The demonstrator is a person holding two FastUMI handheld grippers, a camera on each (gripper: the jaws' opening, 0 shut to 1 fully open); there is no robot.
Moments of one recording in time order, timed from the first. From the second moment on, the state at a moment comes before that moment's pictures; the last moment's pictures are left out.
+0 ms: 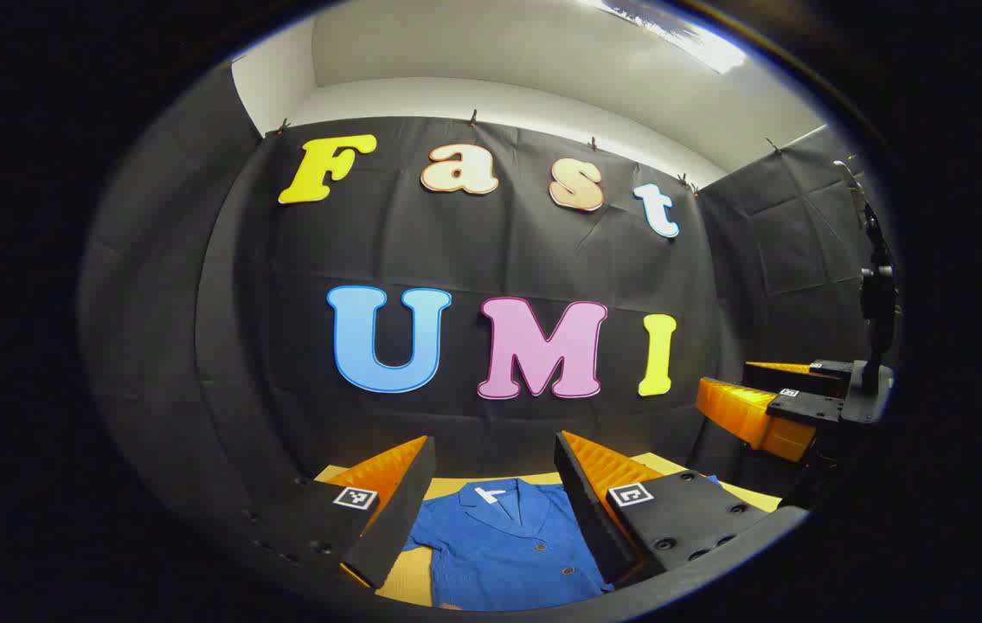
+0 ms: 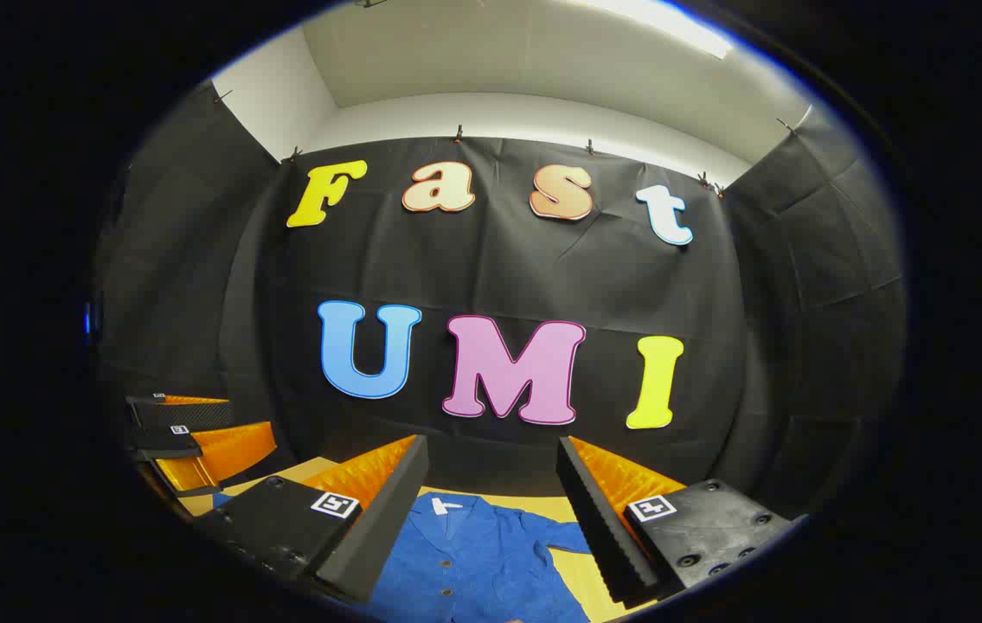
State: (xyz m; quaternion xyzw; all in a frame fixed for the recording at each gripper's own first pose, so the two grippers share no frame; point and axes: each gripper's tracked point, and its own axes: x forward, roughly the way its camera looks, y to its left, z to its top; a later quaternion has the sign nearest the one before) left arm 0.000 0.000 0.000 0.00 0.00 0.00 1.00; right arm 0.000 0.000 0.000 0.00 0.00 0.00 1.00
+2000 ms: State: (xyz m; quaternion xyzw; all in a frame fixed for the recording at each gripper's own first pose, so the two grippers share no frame) left arm -0.002 0.013 -0.031 0.00 0.03 0.03 1.00; right arm 0.008 -0.011 -0.043 0.01 0.05 0.01 1.00
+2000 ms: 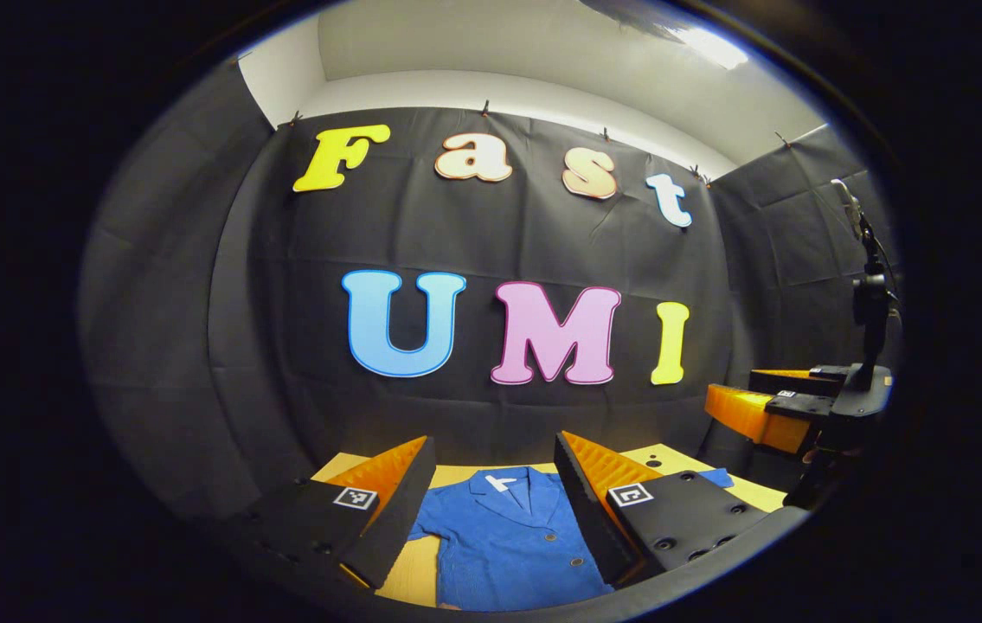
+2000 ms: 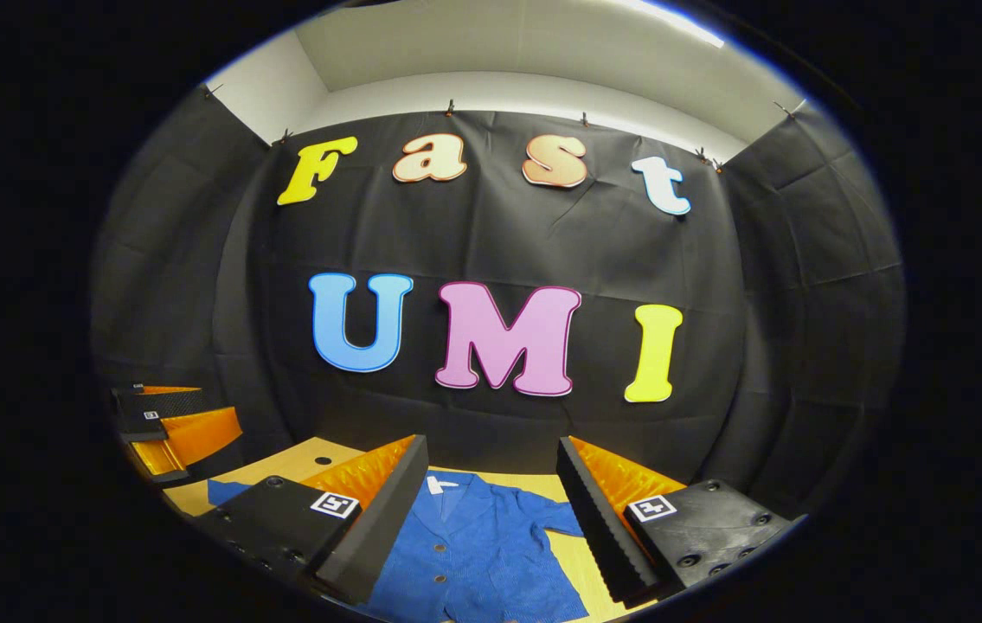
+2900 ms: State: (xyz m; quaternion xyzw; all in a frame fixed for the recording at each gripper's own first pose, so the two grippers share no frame) left arm 0.039 -0.017 -0.066 0.01 0.08 0.08 0.99; right arm 0.075 -0.075 -0.195 0.04 0.20 0.01 0.98
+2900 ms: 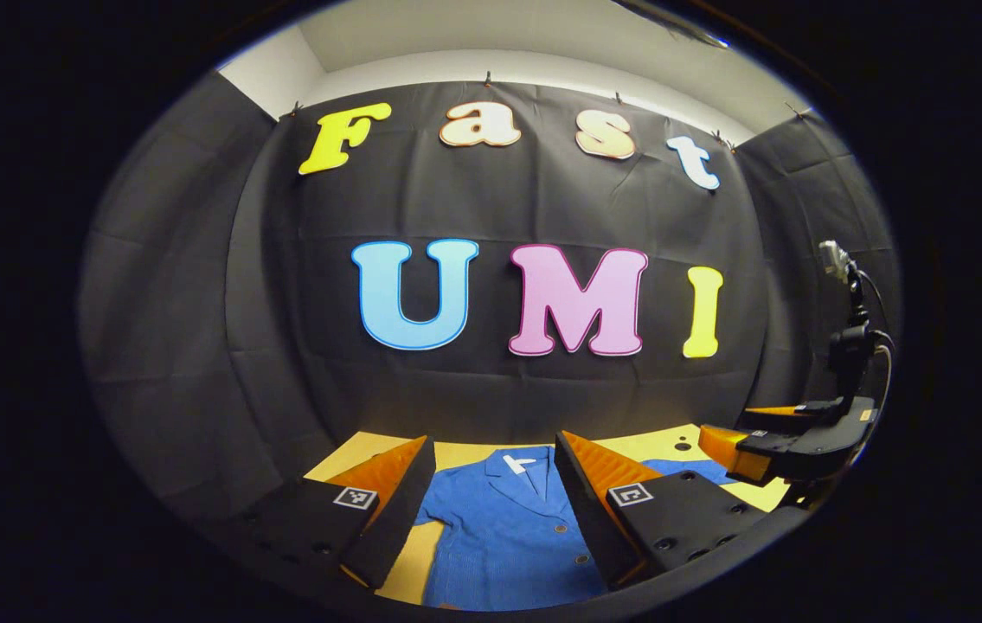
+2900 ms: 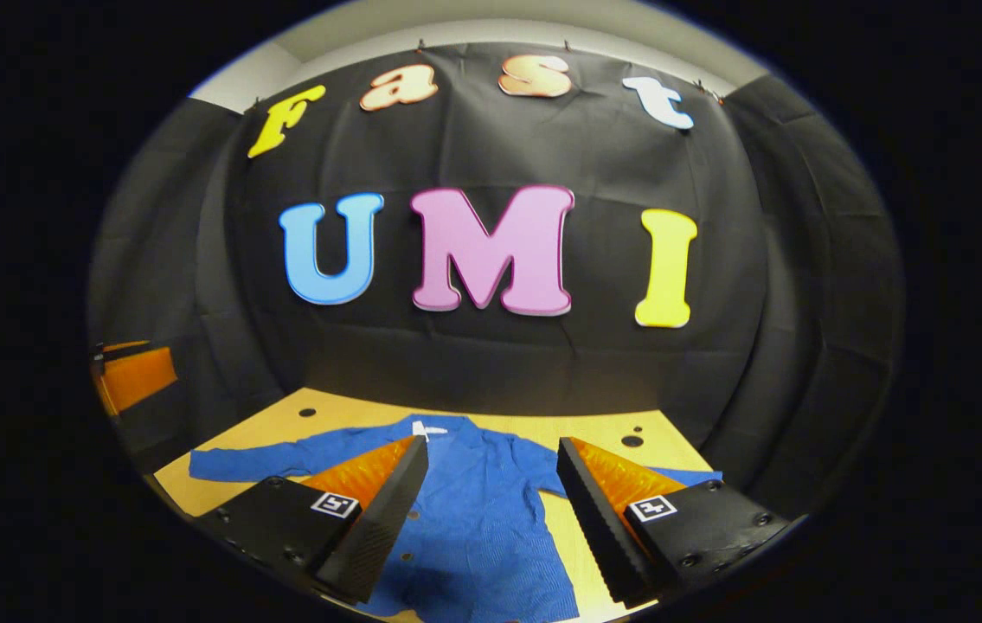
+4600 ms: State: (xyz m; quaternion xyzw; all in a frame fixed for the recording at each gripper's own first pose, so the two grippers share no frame) left arm 0.110 -0.104 -0.154 0.03 0.22 0.02 0.97; right arm 0.104 -0.465 -0.501 0.12 0.49 -0.31 0.80
